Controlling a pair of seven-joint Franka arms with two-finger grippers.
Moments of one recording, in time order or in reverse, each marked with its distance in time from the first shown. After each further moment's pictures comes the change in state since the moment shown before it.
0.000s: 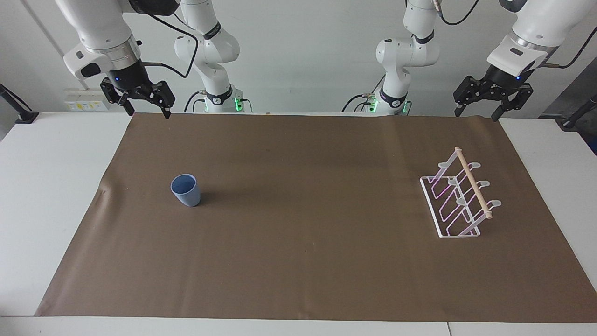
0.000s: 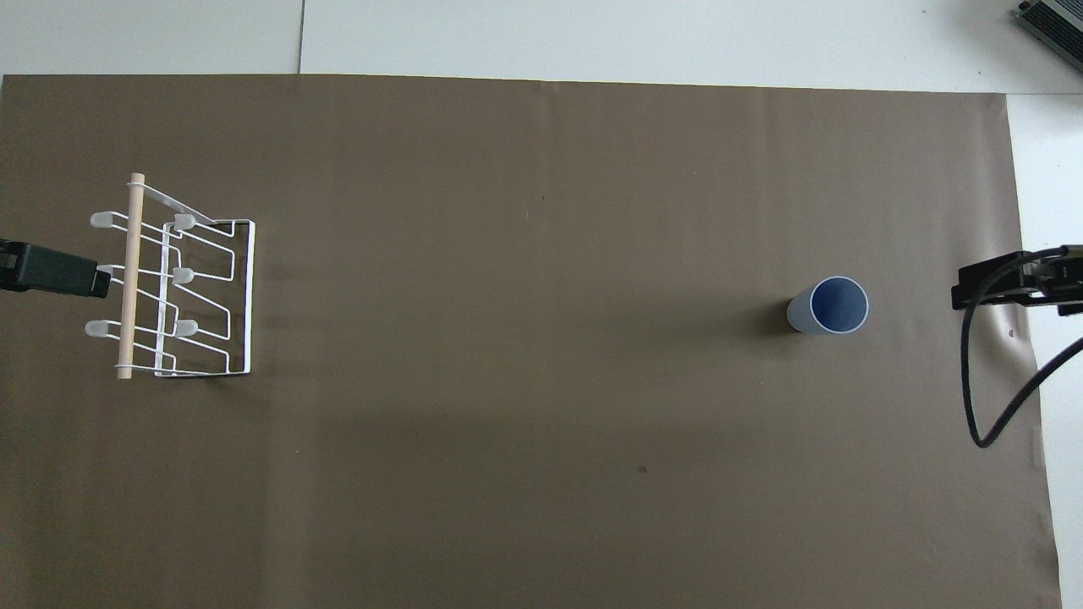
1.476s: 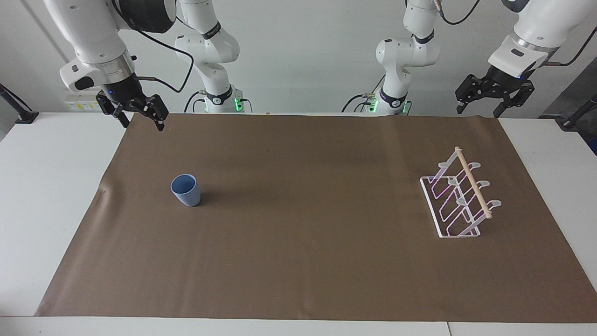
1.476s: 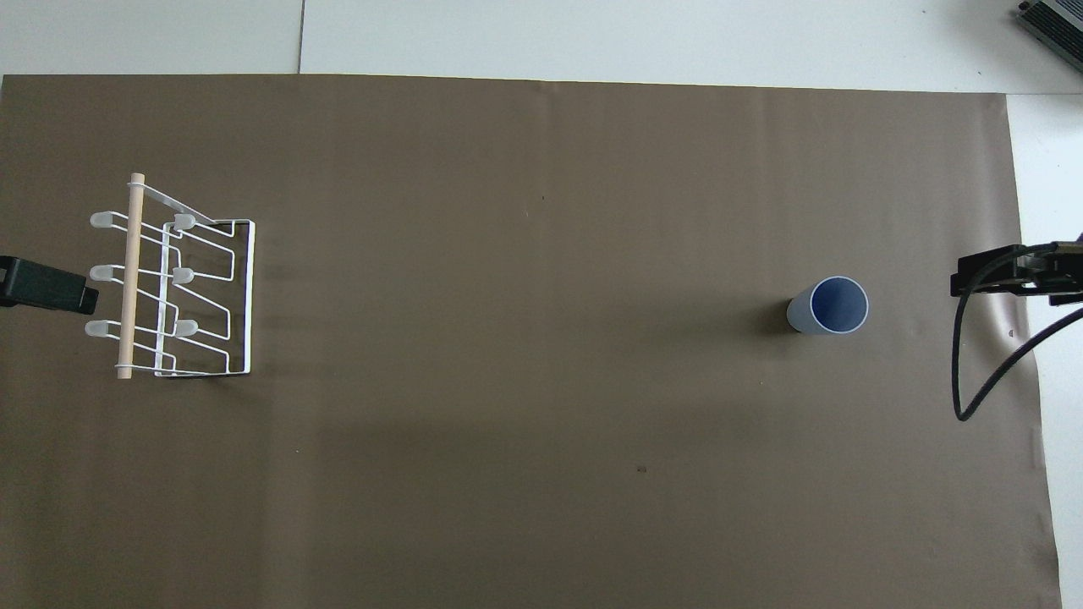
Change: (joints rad) left arm 0.003 -0.005 0.007 0.000 0.023 -0.050 0.000; right arm -0.039 -0.015 -0.006 -0.141 0.000 0.182 -0.013
